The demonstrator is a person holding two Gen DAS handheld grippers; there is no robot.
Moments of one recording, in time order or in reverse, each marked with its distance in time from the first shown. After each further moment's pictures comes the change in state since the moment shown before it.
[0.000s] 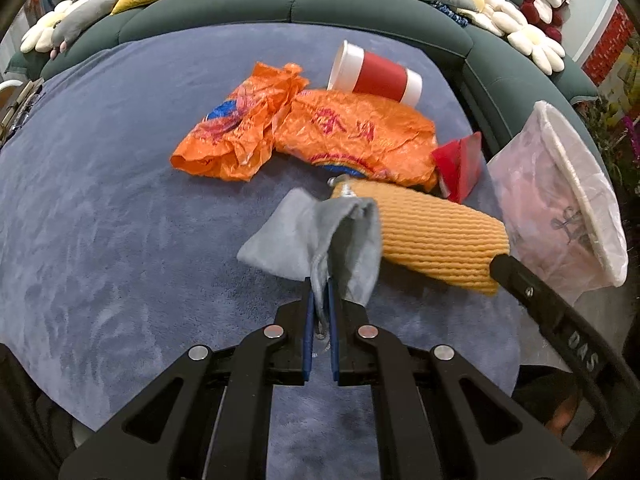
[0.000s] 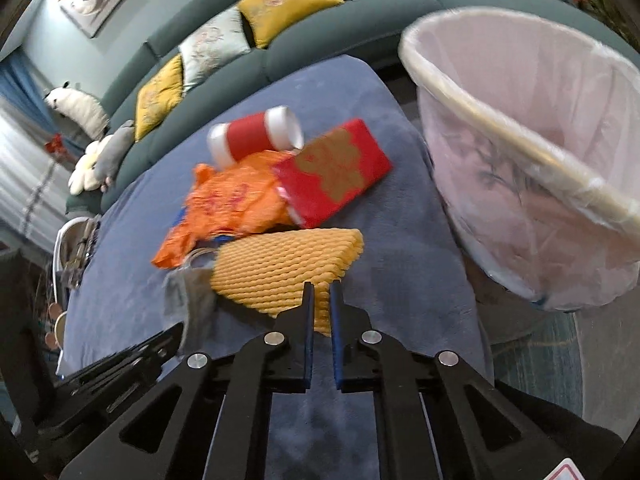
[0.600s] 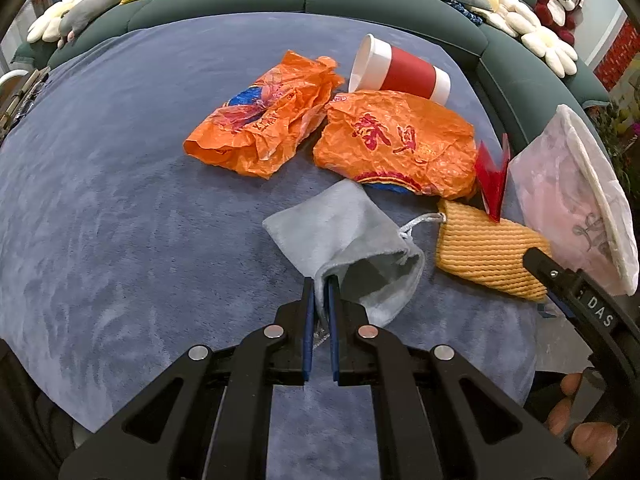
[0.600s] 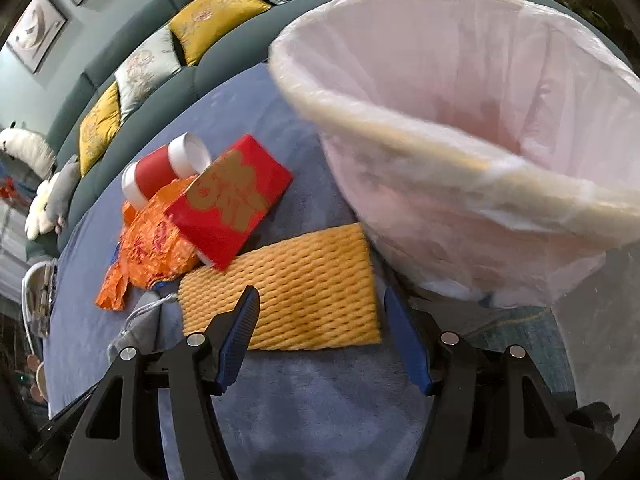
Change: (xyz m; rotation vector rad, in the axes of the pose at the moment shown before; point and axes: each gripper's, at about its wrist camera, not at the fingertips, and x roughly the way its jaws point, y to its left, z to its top) left arm 0.015 0.017 0.002 -0.026 0.027 0.024; right arm 0.017 -0.043 0.008 0.154 -0.004 -0.162
